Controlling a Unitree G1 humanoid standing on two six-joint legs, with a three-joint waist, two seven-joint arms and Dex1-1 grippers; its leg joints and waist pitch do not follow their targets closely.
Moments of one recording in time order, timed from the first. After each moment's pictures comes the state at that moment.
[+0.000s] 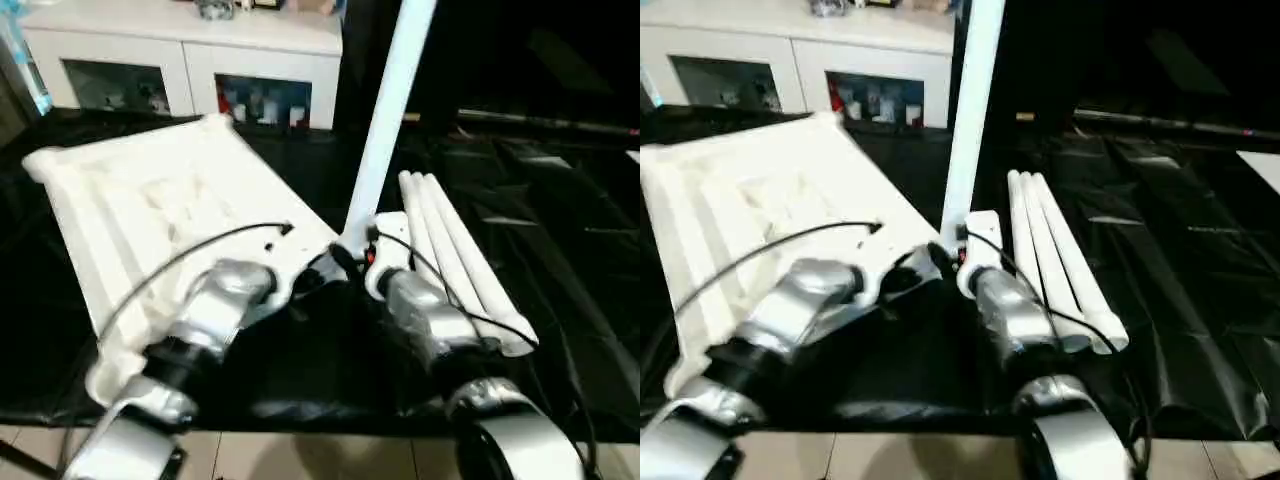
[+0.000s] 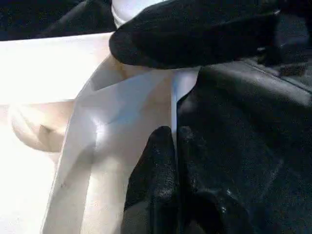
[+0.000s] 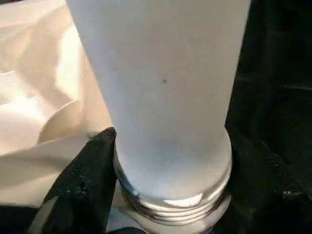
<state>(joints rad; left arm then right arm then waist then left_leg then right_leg) -0.61 0.20 -0.31 0.47 0.11 0.48 -0.67 -0.68 0.07 -0.03 0.93 0.12 0.07 0.23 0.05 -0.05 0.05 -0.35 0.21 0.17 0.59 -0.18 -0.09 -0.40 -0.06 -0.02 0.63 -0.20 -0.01</state>
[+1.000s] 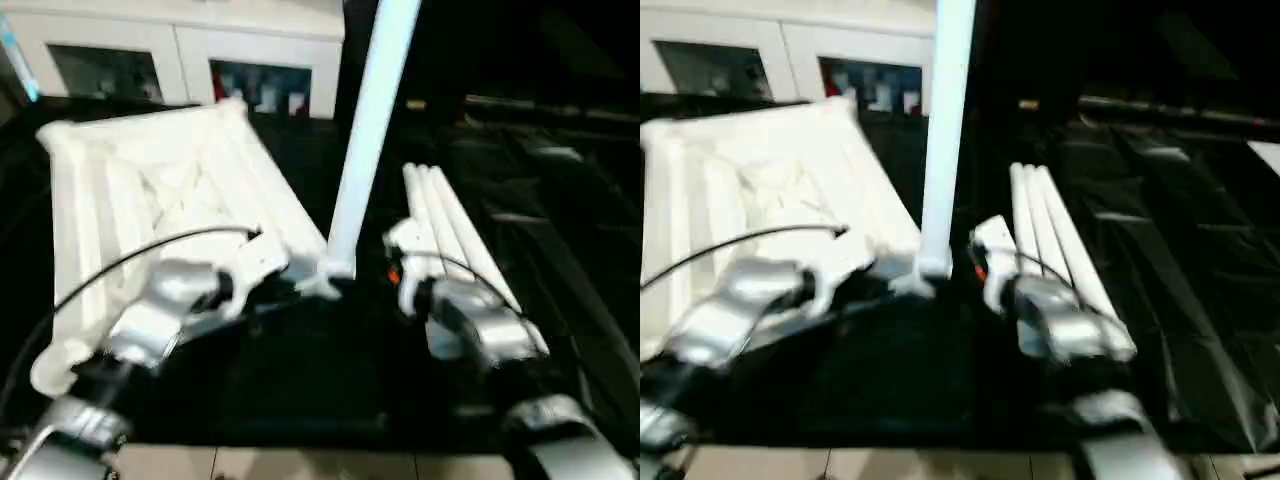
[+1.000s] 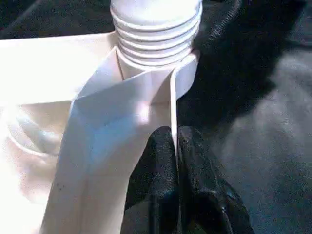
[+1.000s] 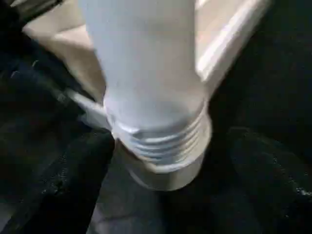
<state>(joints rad) -0.48 0.49 -0.30 0.28 0.00 0.30 -1.04 -0.52 -0.22 0.14 0.63 0.15 0.14 0.95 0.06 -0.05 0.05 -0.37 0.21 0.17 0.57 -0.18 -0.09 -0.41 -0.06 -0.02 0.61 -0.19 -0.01</state>
